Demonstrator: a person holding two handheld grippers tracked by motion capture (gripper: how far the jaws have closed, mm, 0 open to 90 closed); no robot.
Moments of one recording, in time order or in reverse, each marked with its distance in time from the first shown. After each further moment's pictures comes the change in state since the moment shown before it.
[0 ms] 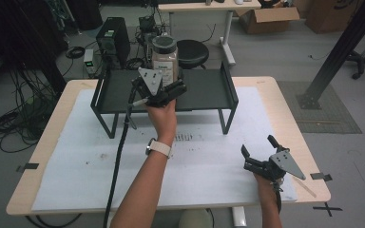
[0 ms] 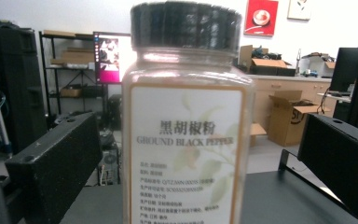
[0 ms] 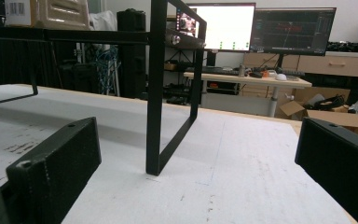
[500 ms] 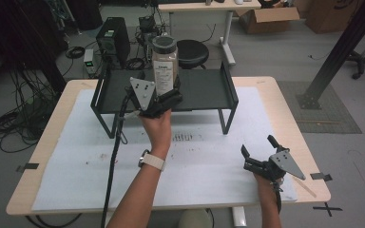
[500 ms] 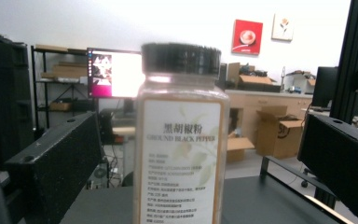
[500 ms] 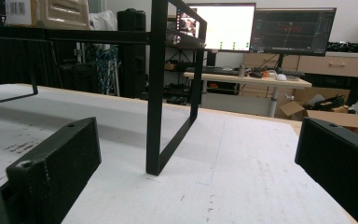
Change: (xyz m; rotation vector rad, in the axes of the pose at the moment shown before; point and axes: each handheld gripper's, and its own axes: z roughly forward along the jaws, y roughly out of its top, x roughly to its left) left arm 0.007 0.004 -0.039 -0.073 -0.049 -0.021; right arm 0.000 0.000 0.000 -0.001 -0.001 -0.004
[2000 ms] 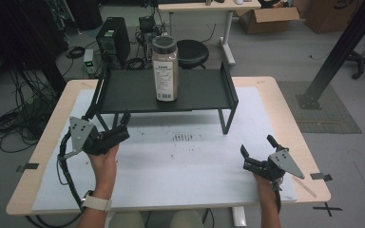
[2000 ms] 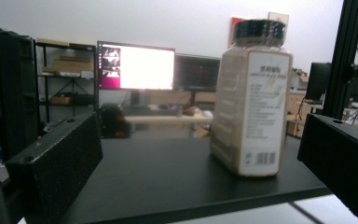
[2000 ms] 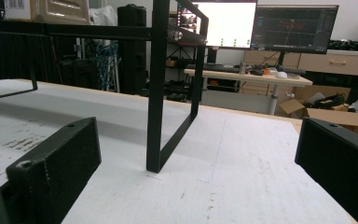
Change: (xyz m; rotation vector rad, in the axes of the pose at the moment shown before) left arm 0.112 -0.028 -0.105 0.014 -0.034 -0.009; right arm 0.001 0.000 0.001 0.016 0.003 -0.009
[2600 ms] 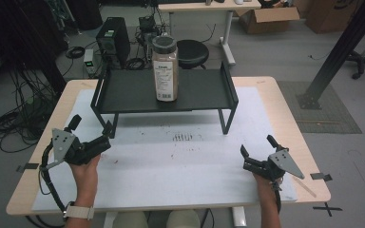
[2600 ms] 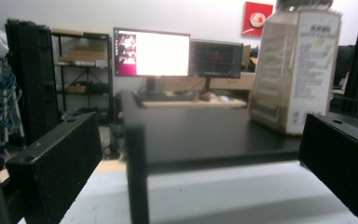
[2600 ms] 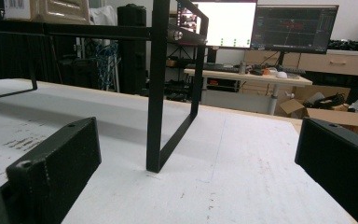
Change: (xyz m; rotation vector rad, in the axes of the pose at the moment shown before) left arm 0.047 -0.029 -0.026 0.049 0.045 0.016; right arm 0.000 0.000 0.000 0.000 -0.001 -0.001
